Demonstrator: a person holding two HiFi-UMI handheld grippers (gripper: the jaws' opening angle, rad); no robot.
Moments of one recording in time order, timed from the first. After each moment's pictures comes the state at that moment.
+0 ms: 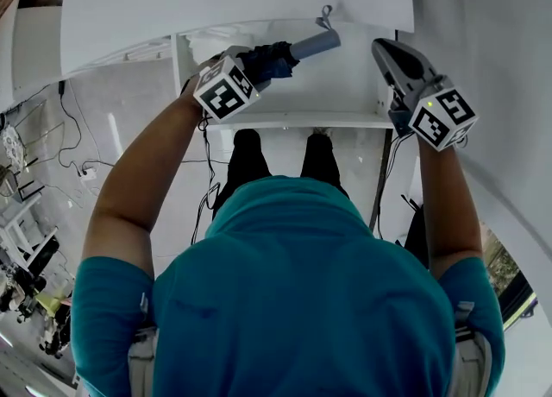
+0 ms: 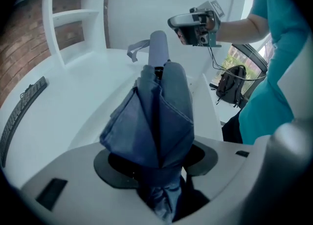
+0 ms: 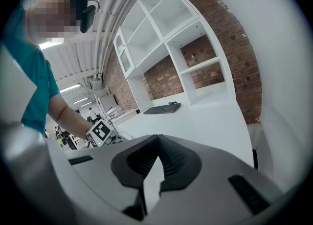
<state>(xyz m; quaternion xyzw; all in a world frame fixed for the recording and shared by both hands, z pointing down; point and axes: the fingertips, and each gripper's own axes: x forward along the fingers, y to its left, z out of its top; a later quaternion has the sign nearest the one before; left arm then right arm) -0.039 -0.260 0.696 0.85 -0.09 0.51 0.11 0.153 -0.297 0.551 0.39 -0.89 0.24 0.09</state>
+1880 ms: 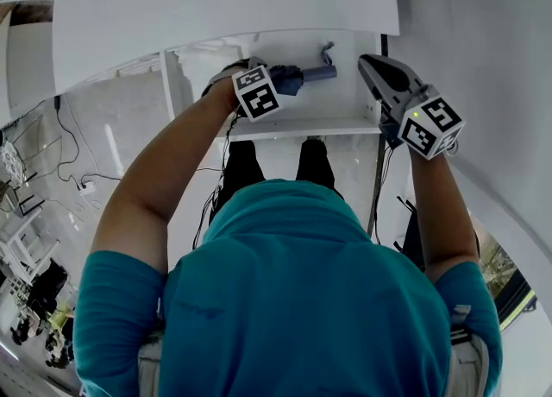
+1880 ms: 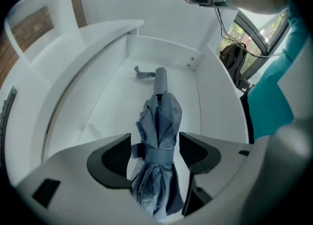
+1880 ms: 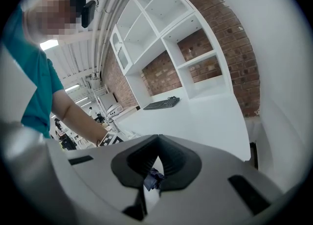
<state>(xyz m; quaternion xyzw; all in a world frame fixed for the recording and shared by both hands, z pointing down) 0.004 -0.246 0.781 0.79 -0.02 0.61 0.08 0.163 -0.280 0.575 0.38 -0.88 0.27 0.10</state>
